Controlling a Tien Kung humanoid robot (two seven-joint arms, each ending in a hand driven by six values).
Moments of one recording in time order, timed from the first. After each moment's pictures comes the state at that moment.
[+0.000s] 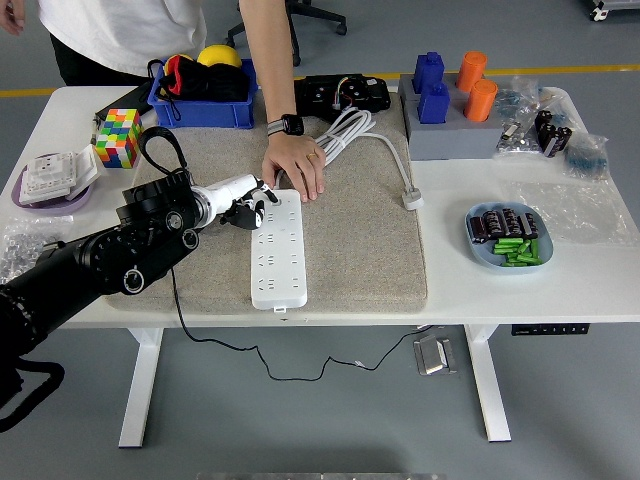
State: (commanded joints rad) left arm -0.93 0.12 -0.52 -0.66 1.43 -0.13 0.22; right arm 0.01 -0.23 1.40 0.40 -1.46 0.08 -0.25
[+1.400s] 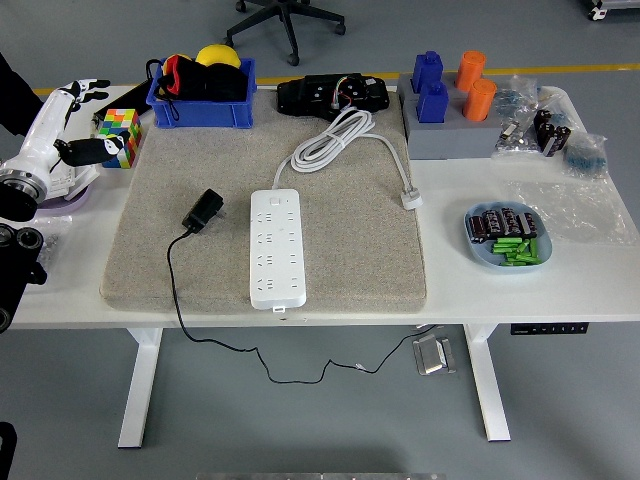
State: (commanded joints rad) left arm -0.45 0.24 -1.51 -1.09 1.82 0.01 0.05; right arm 0.02 -0.23 1.44 0.41 -1.48 0.07 -0.25
